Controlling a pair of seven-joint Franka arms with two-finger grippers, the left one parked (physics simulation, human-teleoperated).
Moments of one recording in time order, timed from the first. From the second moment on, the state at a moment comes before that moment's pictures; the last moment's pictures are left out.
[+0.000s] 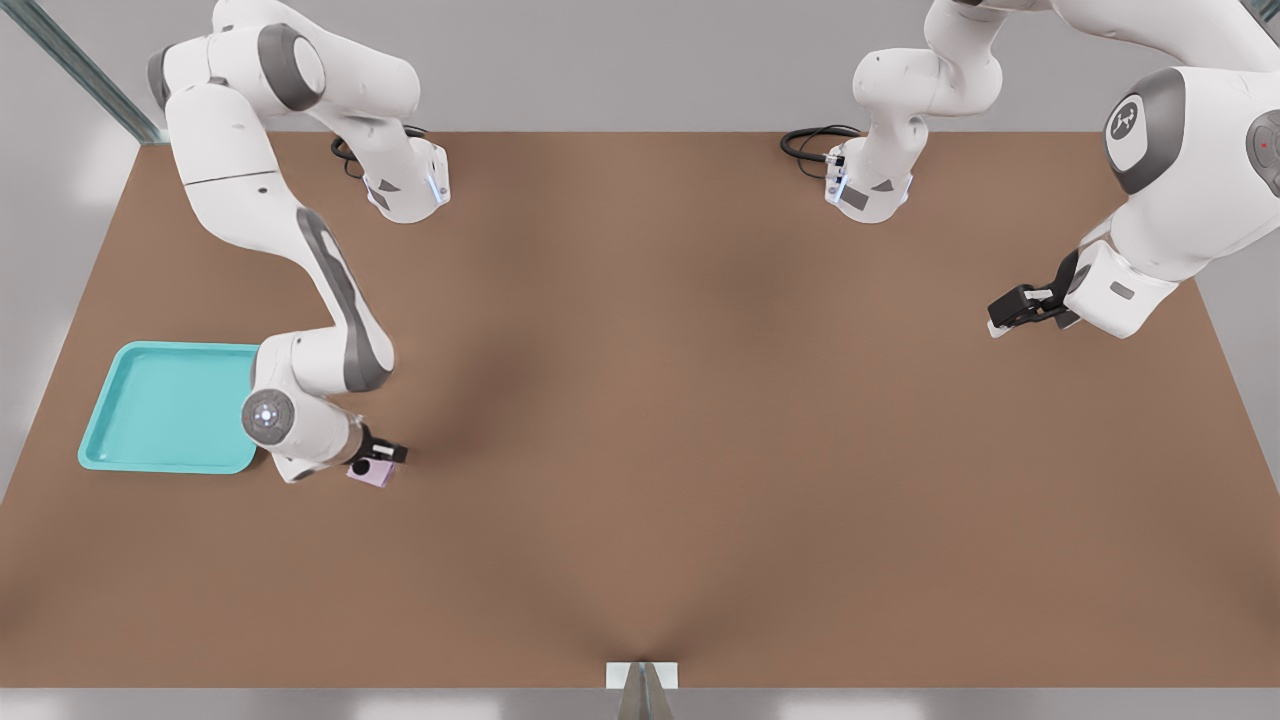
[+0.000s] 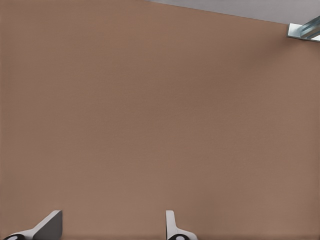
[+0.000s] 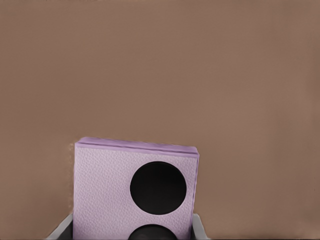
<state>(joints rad) -0.17 0.53 0.26 -1.80 -0.09 2.19 0.36</state>
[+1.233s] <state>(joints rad) -0.35 0.29 0.48 -1.48 -0.25 1.86 -0.10</state>
